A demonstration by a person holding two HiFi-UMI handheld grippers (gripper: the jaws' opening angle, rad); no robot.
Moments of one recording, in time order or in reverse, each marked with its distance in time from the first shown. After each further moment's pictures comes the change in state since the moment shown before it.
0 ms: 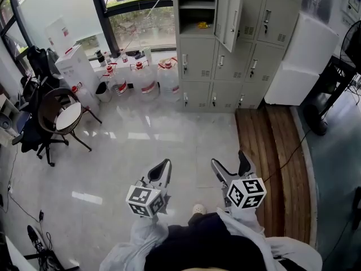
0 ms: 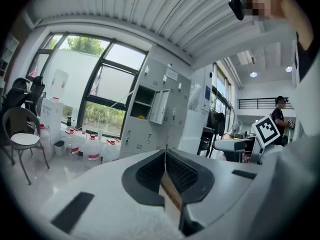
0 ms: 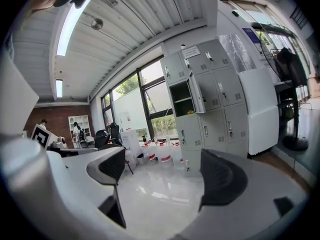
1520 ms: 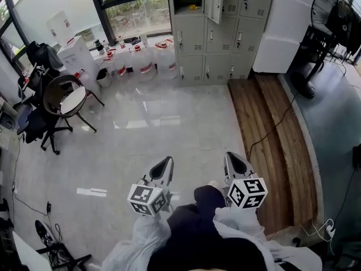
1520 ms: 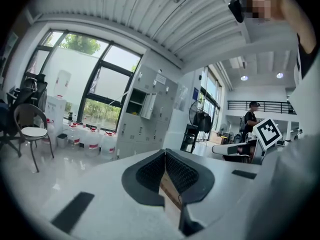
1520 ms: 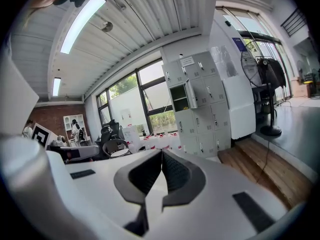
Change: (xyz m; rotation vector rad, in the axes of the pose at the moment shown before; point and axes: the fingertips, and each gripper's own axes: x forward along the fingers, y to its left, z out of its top) left arm -0.283 -0.085 -0.059 -0.005 0.033 -0.098; right arm -0.256 0.181 -0.097 0.043 0.021 -0.115
